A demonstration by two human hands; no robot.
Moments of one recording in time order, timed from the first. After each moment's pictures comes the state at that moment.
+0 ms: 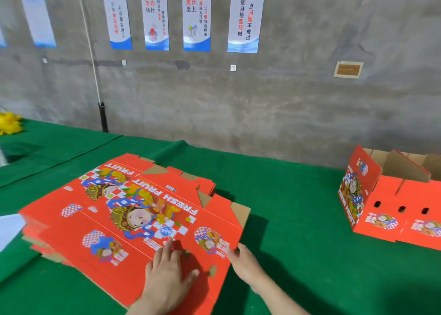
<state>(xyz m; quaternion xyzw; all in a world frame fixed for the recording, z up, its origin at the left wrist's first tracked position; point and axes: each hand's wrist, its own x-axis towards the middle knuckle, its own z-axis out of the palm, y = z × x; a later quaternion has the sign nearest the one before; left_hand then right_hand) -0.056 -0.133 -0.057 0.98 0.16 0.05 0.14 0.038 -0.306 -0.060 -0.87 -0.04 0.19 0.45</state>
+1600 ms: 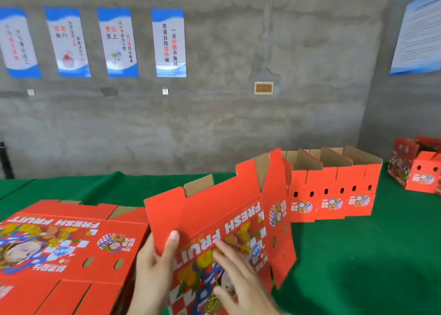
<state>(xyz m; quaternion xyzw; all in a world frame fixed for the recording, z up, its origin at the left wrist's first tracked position) -0.062 -0.243 0.060 0.63 -0.02 0.25 0.74 -0.040 -0.421 -0.007 -0.87 -0.34 -0.15 0.33</state>
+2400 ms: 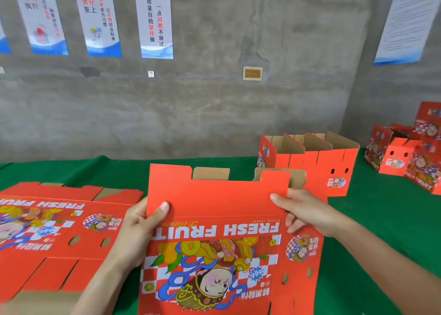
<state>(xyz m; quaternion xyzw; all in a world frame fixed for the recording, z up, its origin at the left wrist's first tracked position) -0.050 -0.220 0.072 0.63 -0.15 0.10 0.75 -0.054 -0.548 0.115 -0.87 -0.01 0.04 0.50</state>
